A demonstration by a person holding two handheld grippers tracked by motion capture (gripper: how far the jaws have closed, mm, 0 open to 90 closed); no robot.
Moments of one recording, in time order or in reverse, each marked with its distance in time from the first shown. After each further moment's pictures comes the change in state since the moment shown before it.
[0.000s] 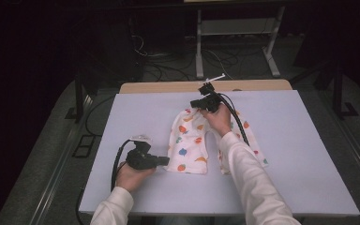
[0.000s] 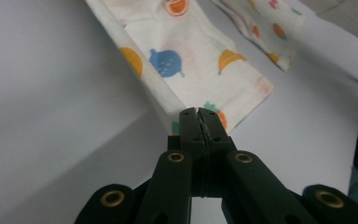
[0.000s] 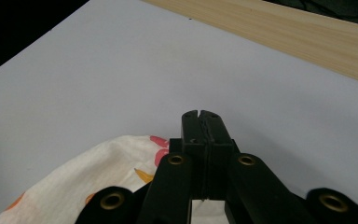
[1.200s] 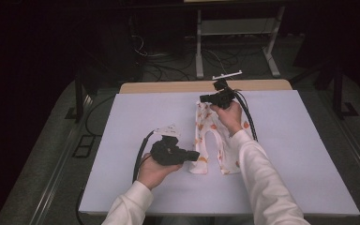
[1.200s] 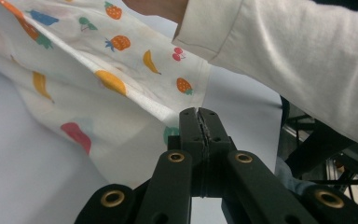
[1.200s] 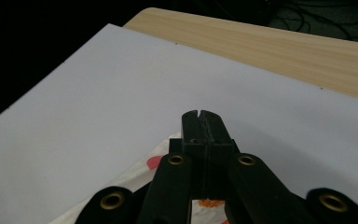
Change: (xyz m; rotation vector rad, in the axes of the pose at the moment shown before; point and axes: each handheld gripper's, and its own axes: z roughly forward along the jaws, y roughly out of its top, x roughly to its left) left arm -0.076 0.057 0.021 -0.058 -0.153 0.193; right arm -0.030 -0.003 -0.033 -0.084 0.047 0.080
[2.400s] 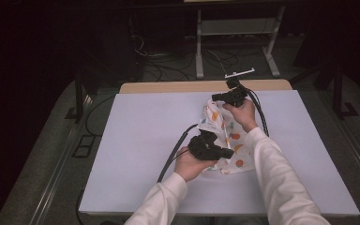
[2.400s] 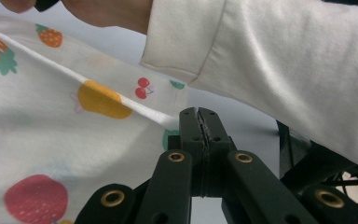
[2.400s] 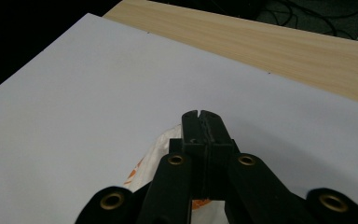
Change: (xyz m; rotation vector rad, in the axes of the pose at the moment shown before) left arm -0.018 0.040 0.088 0.027 -0.079 0.047; right arm -0.038 -0.003 -0.021 0.031 -0.021 -0.007
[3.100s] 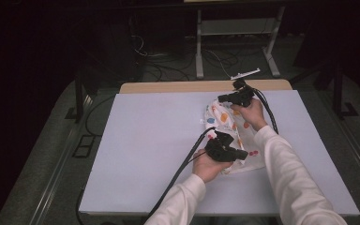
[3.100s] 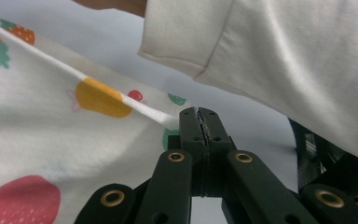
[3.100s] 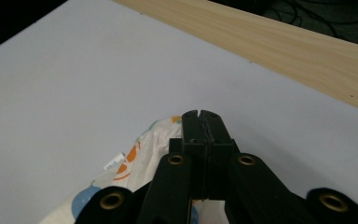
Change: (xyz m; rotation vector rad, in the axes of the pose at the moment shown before) left arm -0.003 0.006 0.050 0.006 0.021 -0.029; right arm -0.026 -0.008 -0.007 0.032 0.017 -0.094
